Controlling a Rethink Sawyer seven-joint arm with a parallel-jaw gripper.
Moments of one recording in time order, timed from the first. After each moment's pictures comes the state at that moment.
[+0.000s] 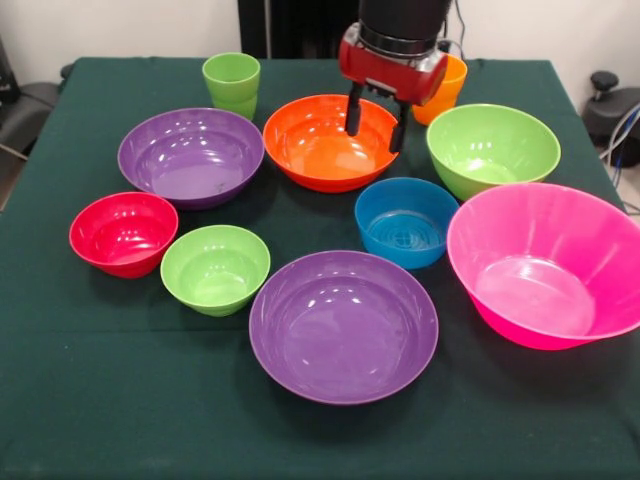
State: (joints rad) arm -0.05 -0.57 -0.14 1.72 0.10 0.36 2.09
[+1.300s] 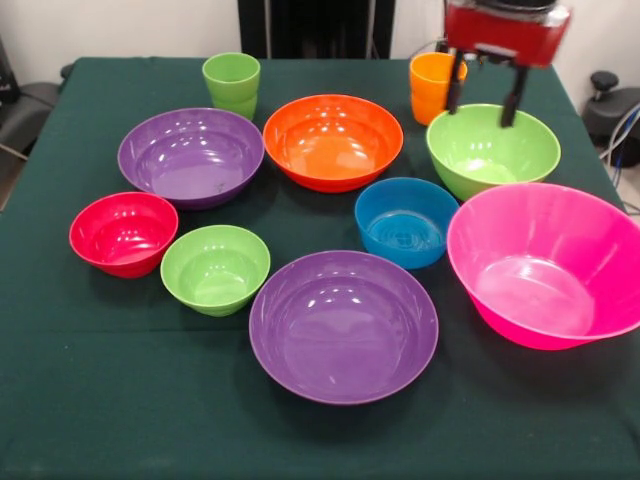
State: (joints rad) arm 0.09 -0.64 -0.14 1.59 0.16 0.53 2.10
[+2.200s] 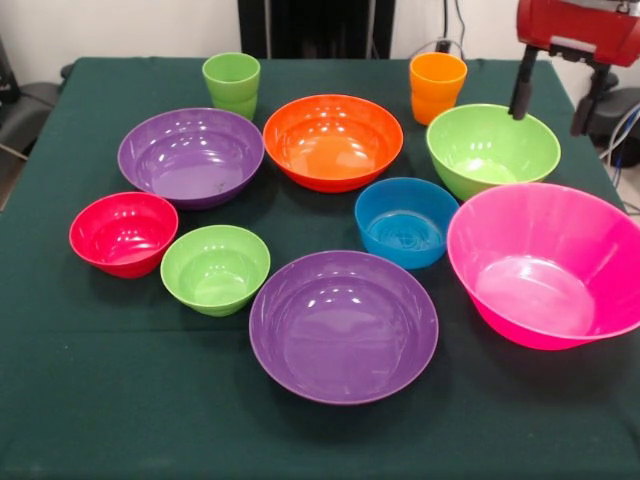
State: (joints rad) arm 0.19 -0.58 -0.24 1.45 0.25 0.56 2.23
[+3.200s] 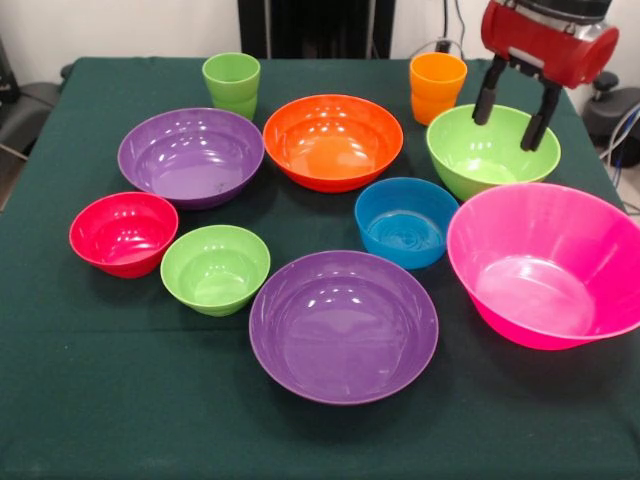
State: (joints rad) arm 0.28 -0.47 -0.41 1.42 0.37 0.58 2.45
